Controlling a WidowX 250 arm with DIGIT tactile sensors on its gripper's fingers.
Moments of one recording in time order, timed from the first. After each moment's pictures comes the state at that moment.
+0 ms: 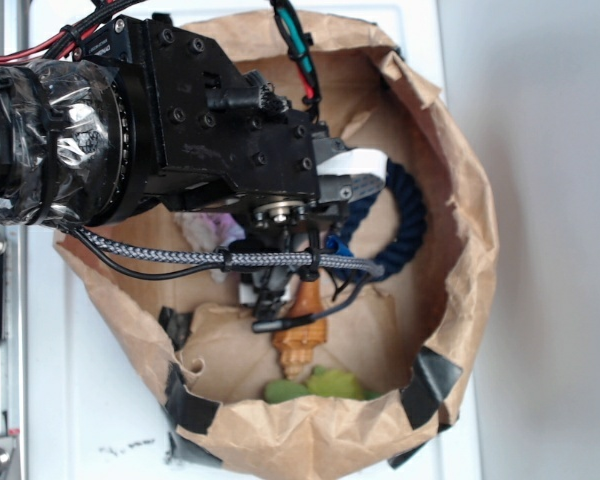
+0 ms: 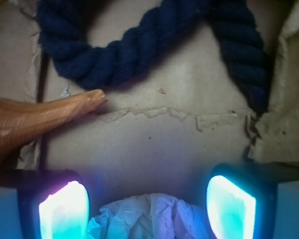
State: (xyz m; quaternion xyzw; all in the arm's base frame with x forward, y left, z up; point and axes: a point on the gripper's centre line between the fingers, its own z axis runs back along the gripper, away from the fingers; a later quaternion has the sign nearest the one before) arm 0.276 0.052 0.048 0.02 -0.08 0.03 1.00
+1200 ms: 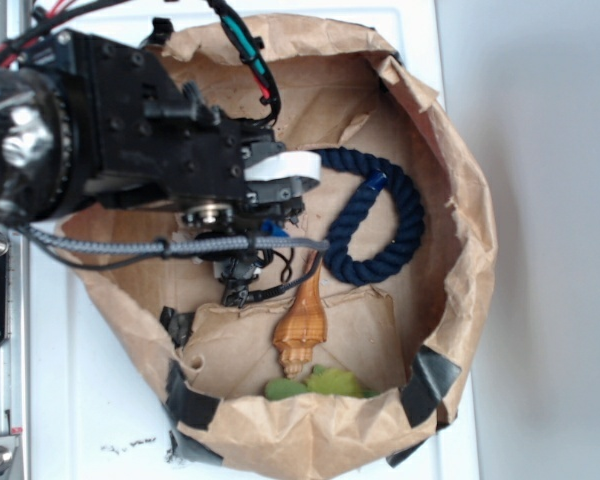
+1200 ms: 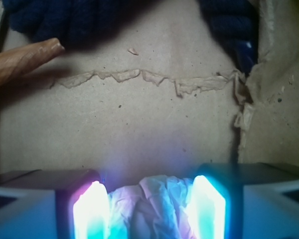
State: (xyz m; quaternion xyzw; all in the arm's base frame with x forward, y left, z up) arm 0.265 0.050 0.035 0.04 -0.11 0.04 0.99
